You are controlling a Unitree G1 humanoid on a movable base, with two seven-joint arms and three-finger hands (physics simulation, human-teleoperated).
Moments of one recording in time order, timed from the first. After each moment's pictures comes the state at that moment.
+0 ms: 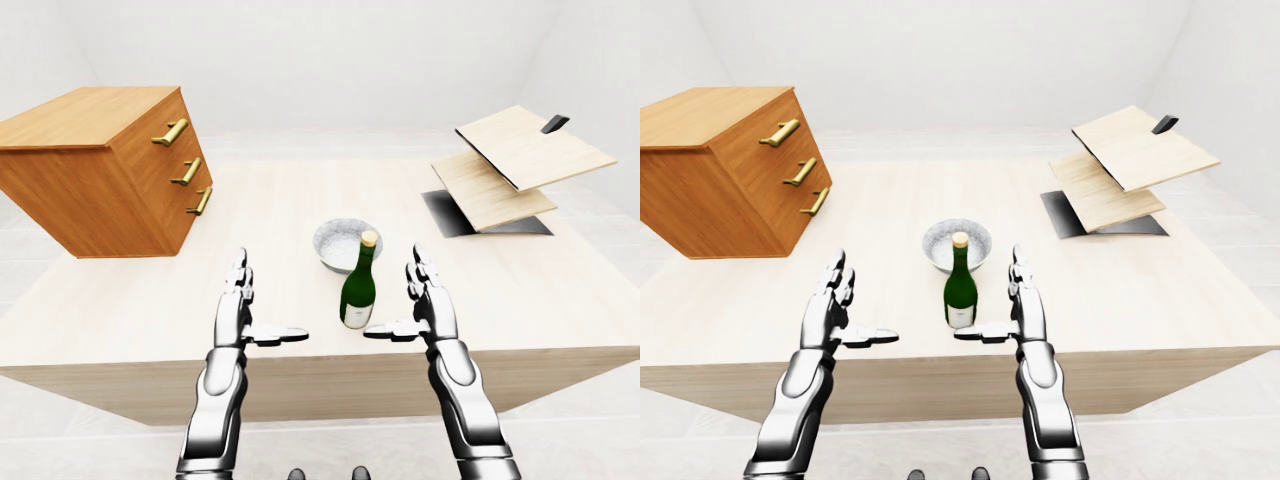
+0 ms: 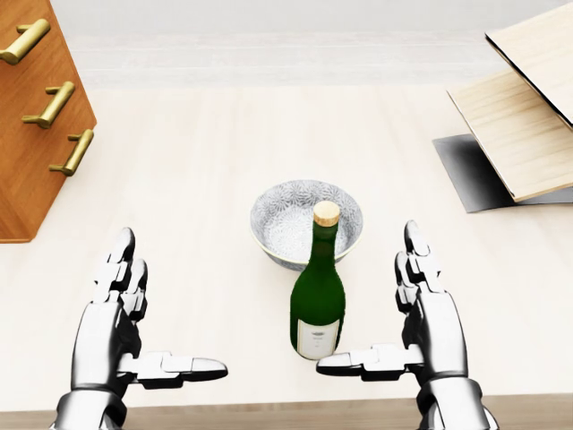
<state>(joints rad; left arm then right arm) 0.02 0.02 0.01 -0.05 -0.02 0.03 -0.01 0.01 -0.02 0.00 -0.04 0.02 0.03 0.01</state>
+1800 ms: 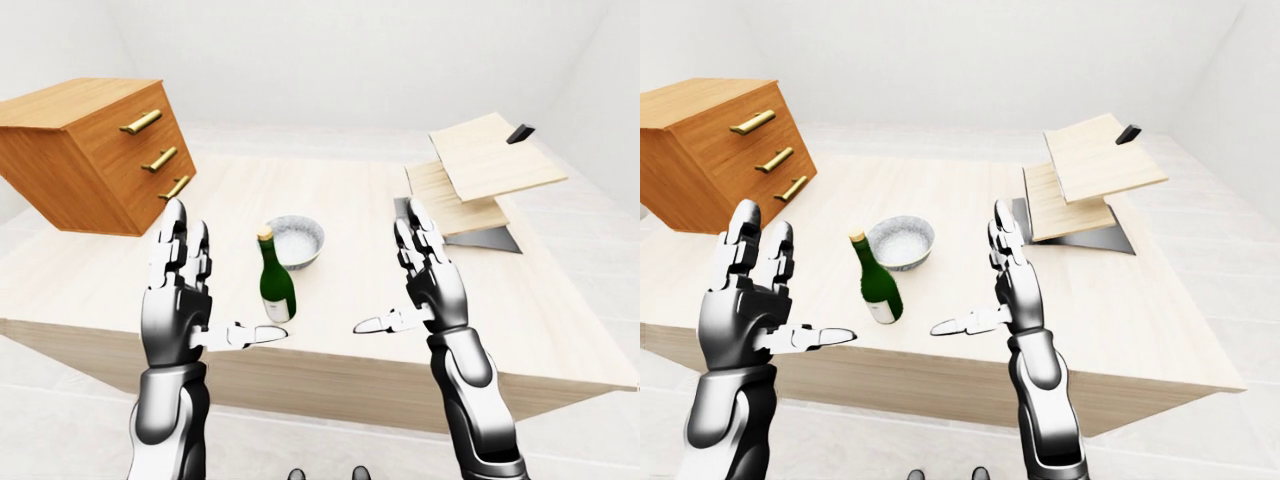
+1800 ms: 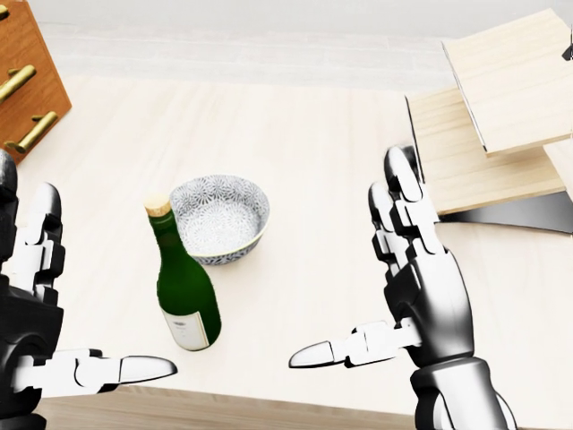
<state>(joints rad) 0.15 0.00 0.10 -0.66 -0.11 0.09 -0.07 0.01 0.00 0.07 -0.42 0.04 0.09 0.10</state>
